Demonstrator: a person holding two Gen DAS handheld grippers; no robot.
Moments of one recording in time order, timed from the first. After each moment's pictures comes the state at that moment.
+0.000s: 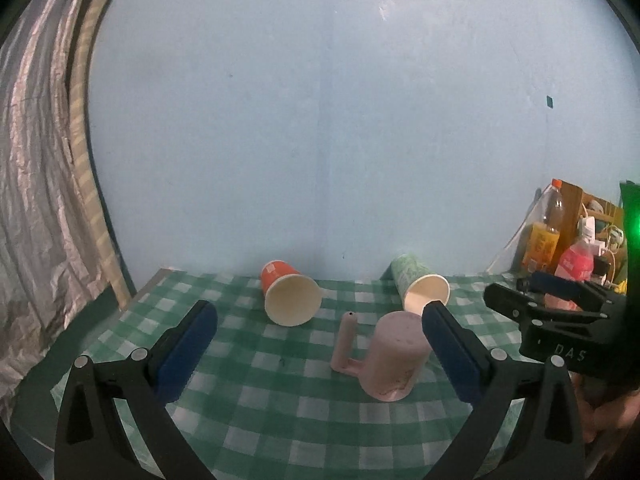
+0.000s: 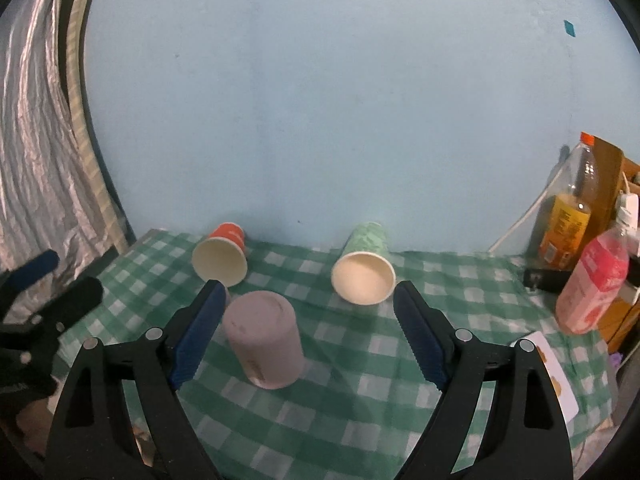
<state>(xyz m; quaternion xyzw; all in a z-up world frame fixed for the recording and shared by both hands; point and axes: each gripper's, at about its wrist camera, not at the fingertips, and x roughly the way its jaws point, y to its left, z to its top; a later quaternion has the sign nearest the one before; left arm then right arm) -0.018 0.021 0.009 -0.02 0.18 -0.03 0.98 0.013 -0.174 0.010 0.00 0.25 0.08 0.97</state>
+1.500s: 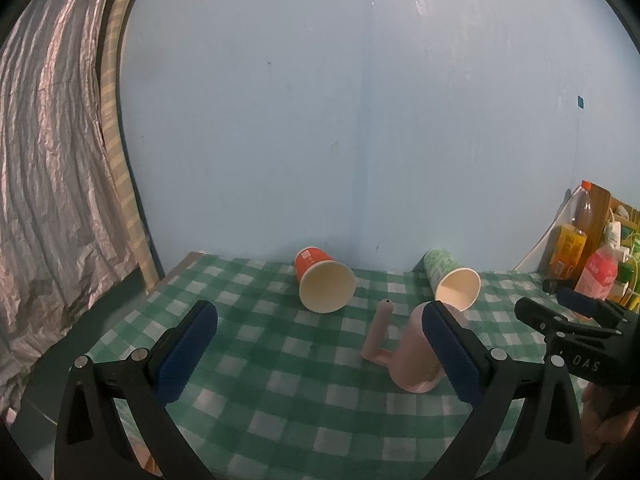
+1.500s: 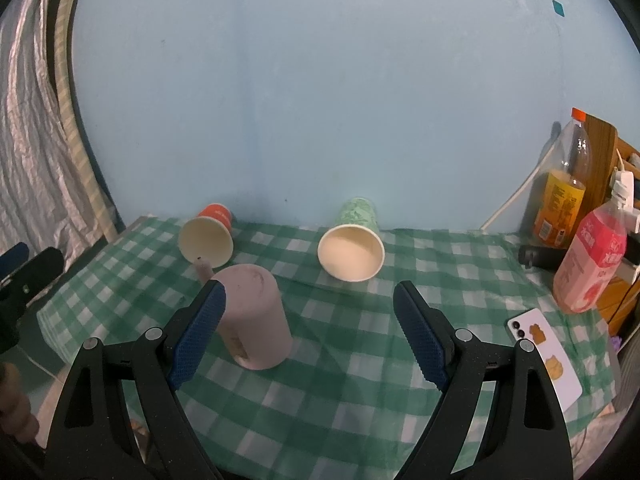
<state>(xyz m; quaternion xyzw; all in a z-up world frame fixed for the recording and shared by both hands) -0.020 0.035 0.000 -0.03 0.20 0.02 0.98 0.012 -0.178 -0.009 0.01 0.27 0.07 0.96</state>
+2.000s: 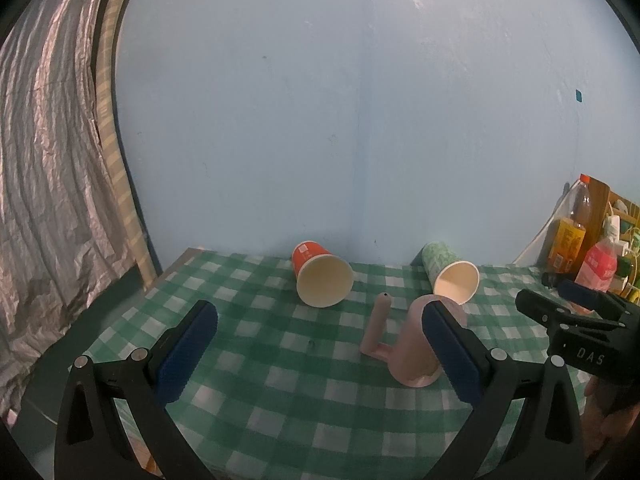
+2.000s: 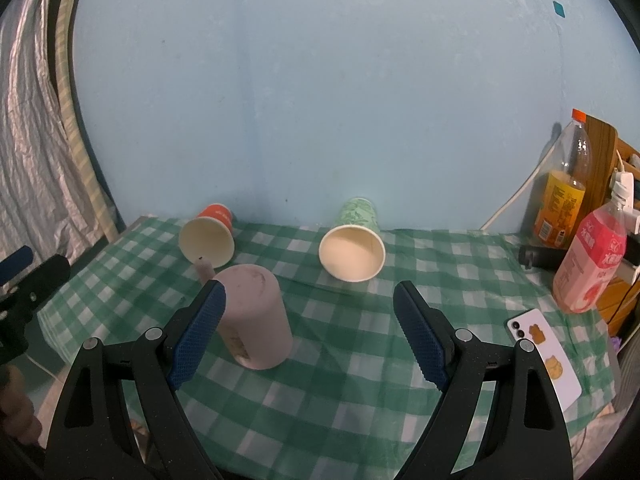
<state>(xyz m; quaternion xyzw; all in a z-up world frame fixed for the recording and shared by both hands) -0.019 0.033 -0.003 -0.02 0.21 0.01 0.98 0.012 -0.178 -0.009 0.01 0.27 0.08 0.96</state>
